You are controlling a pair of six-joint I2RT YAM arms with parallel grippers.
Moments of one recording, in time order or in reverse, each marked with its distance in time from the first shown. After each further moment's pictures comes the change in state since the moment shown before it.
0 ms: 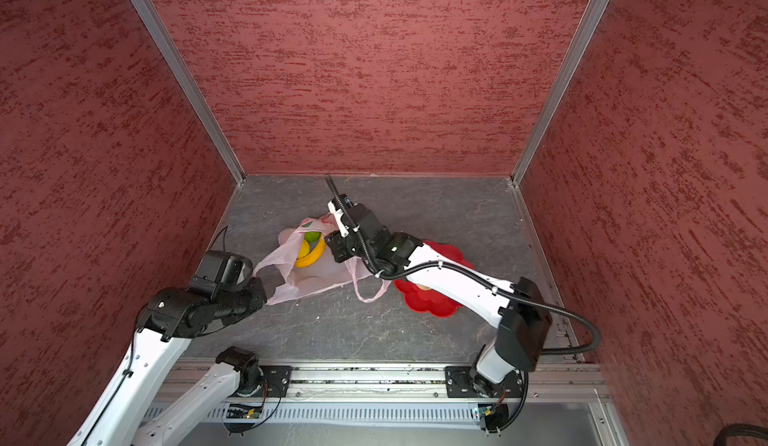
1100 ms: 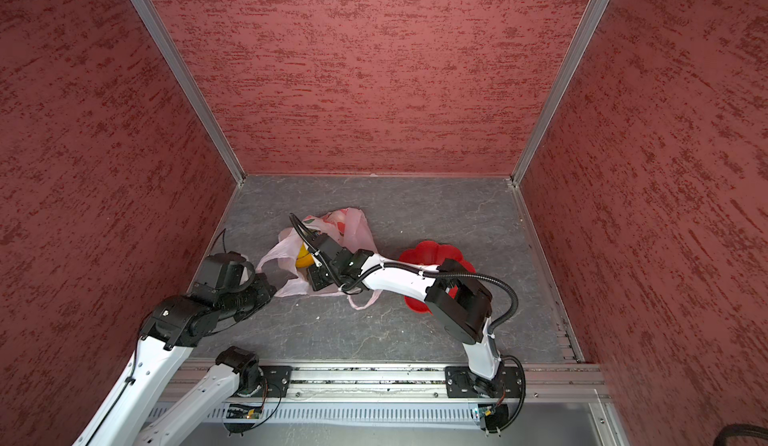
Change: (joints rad) left arm -0.034 -0.048 -0.088 0.185 0.055 -0.097; right arm 0.090 0.310 0.055 0.042 -0.101 0.093
